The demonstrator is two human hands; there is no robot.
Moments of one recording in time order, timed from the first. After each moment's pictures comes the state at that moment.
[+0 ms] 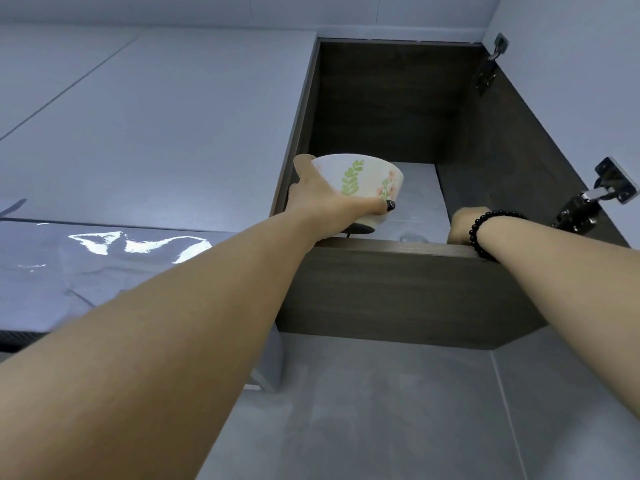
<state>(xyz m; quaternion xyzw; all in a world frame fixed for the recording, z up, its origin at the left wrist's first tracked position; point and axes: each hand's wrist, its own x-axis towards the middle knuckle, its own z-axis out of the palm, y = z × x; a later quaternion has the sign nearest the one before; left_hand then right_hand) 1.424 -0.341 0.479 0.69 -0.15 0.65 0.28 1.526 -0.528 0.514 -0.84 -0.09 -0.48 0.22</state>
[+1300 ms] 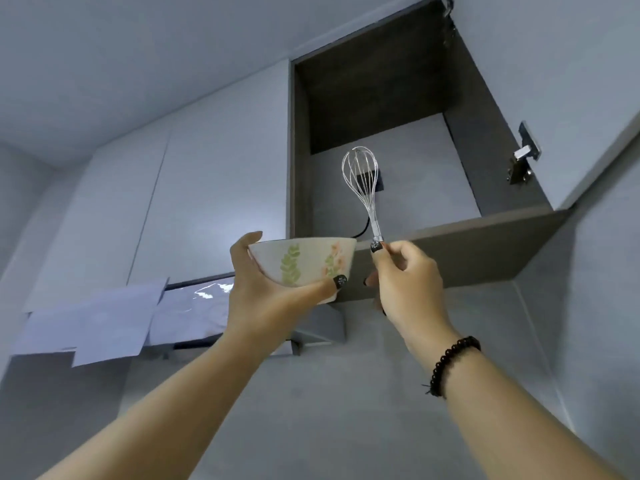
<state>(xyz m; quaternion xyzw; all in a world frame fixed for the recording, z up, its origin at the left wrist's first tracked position) 1.287 -0.414 0.318 0.66 -0.06 0.68 0.32 1.403 -0.526 0.330 -0.46 -0.44 -0.29 0.72</state>
